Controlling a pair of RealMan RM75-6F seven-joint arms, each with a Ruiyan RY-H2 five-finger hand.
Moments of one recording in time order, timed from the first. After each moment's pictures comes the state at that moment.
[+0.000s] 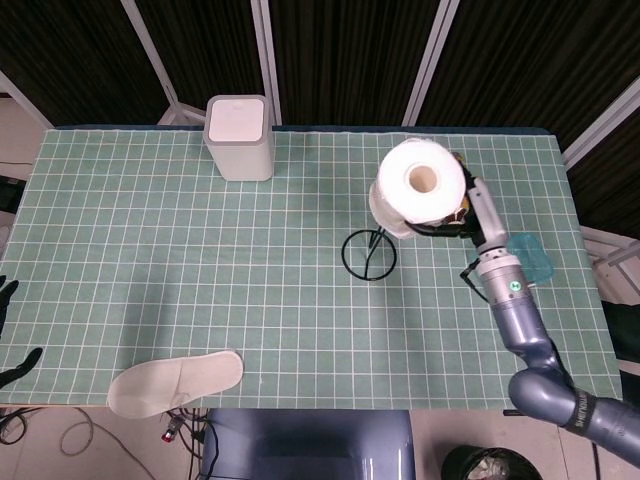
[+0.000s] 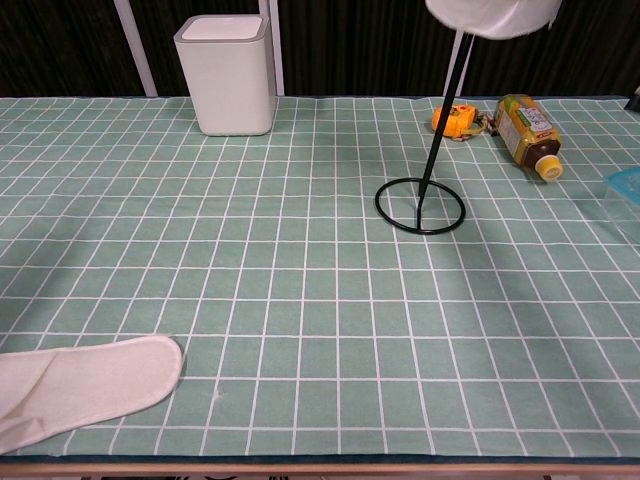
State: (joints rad) left arm -0.01 -1.07 -0.05 -1.67 1.52 1.60 0.13; right arm 0.56 -1.21 0.67 -1.76 -0.98 0.89 0.49
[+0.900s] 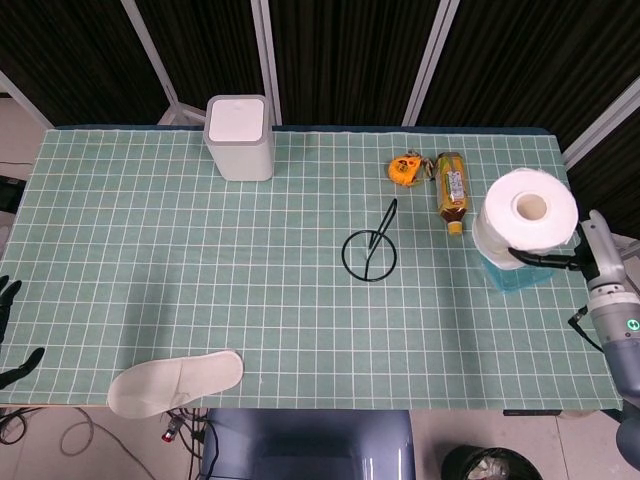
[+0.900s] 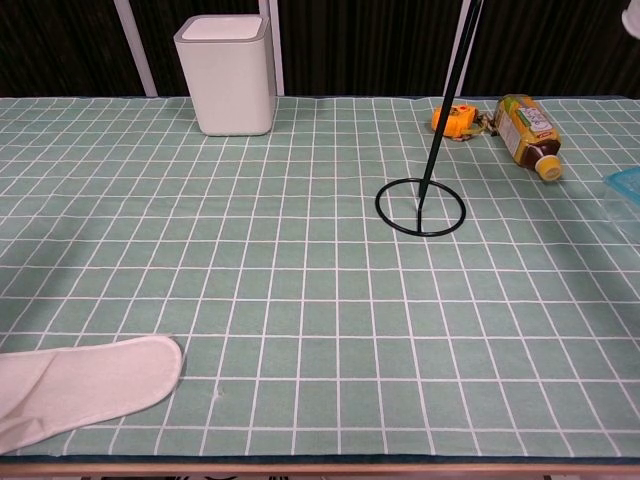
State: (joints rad) left arm -0.01 -1.08 -0.05 -1.67 1.52 1.59 0.15; right arm 0.26 -0.90 0.60 -1.80 -1.08 0.81 0.68
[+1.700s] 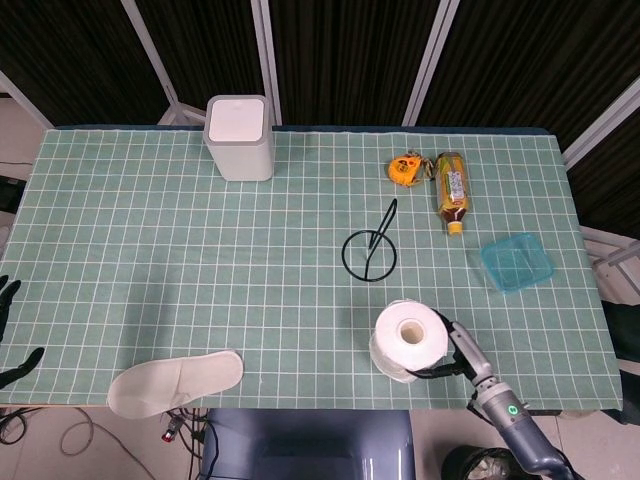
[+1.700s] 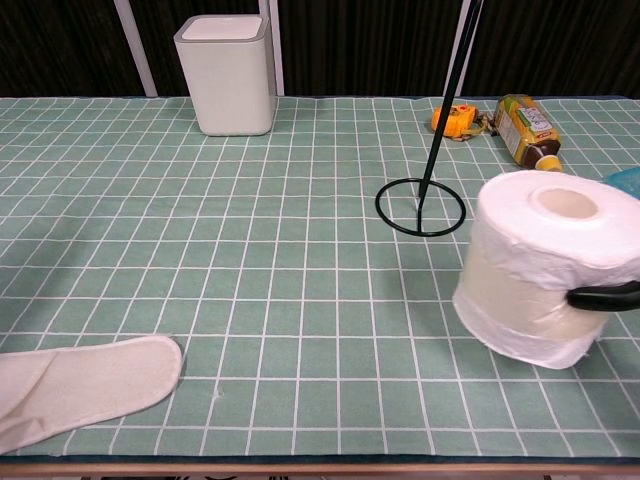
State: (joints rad) left arm -0.01 -1.07 -0.05 -1.67 1.52 1.60 0.13; right arm 0.23 -1.38 0.18 -1.62 -1.61 0.94 0.86
